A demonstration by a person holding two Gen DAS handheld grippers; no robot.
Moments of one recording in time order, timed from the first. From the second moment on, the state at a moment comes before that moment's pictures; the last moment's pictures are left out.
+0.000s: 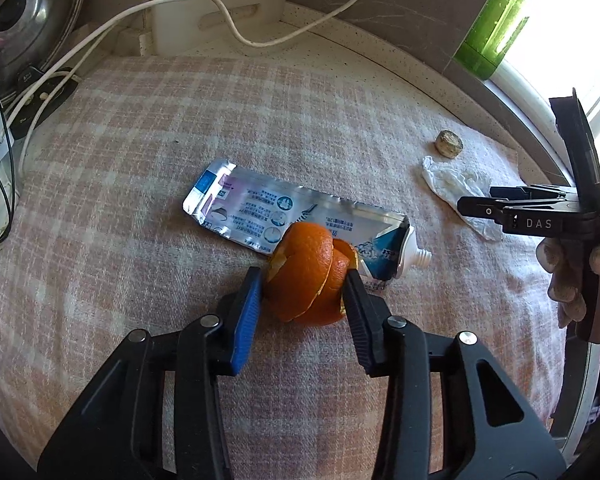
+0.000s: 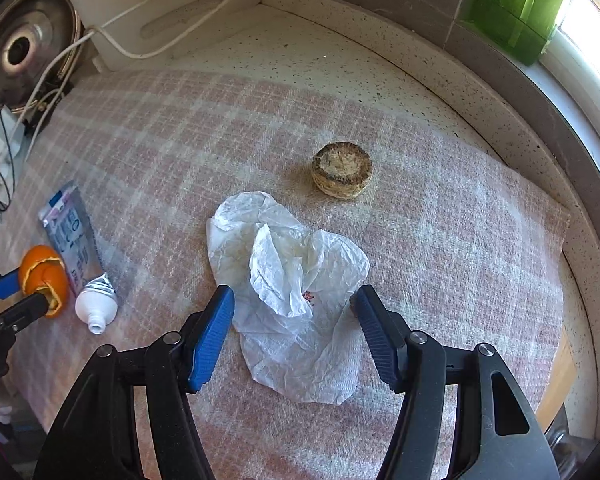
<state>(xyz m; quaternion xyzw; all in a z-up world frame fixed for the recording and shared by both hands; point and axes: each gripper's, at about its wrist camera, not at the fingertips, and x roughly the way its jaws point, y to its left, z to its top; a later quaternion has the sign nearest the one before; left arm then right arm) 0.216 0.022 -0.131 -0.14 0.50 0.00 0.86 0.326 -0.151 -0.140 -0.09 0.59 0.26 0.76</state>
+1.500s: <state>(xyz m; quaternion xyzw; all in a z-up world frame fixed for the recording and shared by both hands) 0.052 0.041 -0.085 -0.14 0.45 -0.02 0.88 0.146 -0.192 -0.029 0.05 0.51 0.33 0.79</state>
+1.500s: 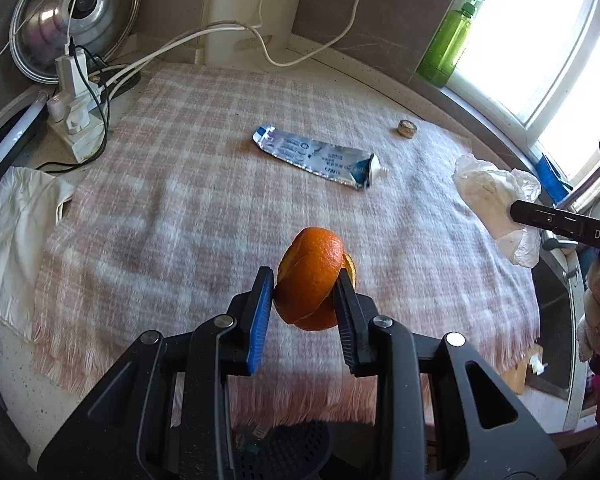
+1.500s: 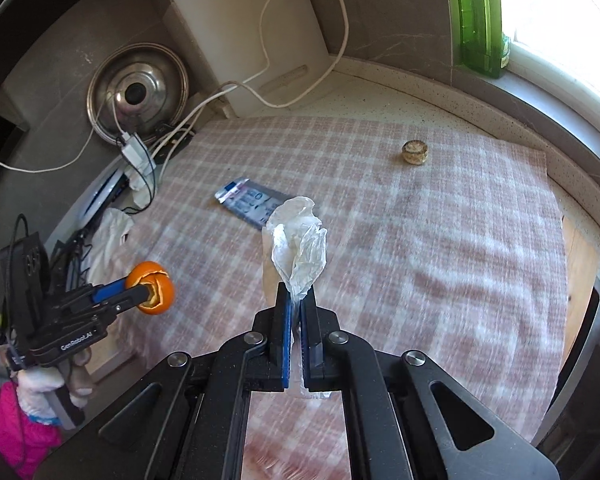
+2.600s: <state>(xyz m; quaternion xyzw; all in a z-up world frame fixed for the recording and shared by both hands) -0.111 0.047 -0.172 -0.15 0.52 -0.04 0.84 -0.060 -0.126 -0.089 0.04 0.59 0.33 0.74</state>
